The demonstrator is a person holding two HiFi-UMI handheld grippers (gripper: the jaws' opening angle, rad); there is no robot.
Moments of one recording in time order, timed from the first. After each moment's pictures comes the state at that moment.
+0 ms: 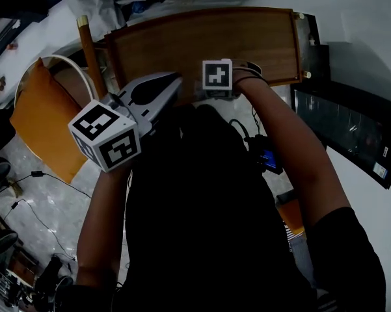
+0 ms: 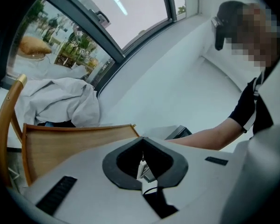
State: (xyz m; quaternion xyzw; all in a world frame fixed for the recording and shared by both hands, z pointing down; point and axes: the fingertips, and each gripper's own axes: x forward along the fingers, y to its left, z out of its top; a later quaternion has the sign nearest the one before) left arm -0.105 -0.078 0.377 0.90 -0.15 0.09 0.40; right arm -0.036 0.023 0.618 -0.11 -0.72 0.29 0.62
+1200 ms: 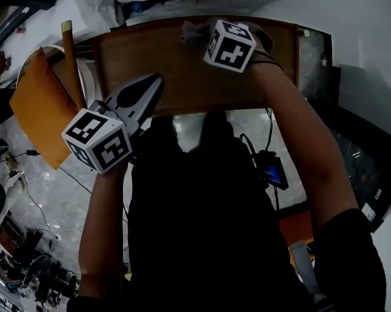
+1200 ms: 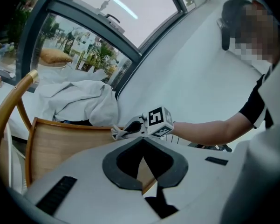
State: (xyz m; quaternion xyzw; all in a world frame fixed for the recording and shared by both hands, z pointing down) left arm -0.065 -0.106 0.419 0.86 -0.29 0.12 0.40; right arm 0.019 -0.188 0.570 0.10 -0.83 0.03 0.55
